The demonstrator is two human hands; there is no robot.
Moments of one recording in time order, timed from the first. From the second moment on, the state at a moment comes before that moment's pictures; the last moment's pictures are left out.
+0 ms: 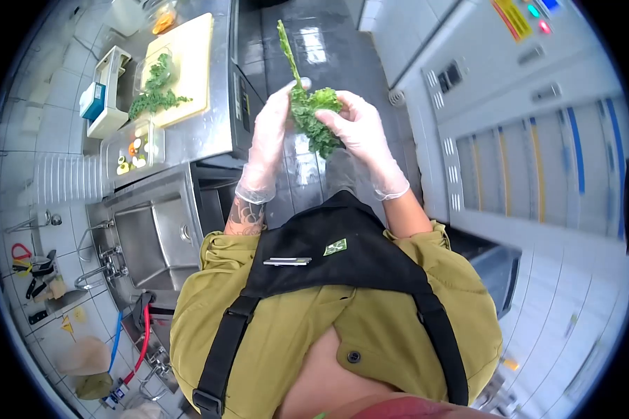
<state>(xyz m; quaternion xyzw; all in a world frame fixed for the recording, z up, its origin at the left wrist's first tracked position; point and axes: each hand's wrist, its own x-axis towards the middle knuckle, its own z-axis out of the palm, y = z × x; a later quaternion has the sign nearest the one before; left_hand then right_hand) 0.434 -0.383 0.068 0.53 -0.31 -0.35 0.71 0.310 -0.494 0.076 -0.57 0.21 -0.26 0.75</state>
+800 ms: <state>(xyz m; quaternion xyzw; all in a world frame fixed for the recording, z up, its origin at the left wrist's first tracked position) 0.861 -0.436 0.087 0.73 0.06 0.03 0.68 0.907 -0.614 0.085 -0.48 -0.11 0.43 0.76</state>
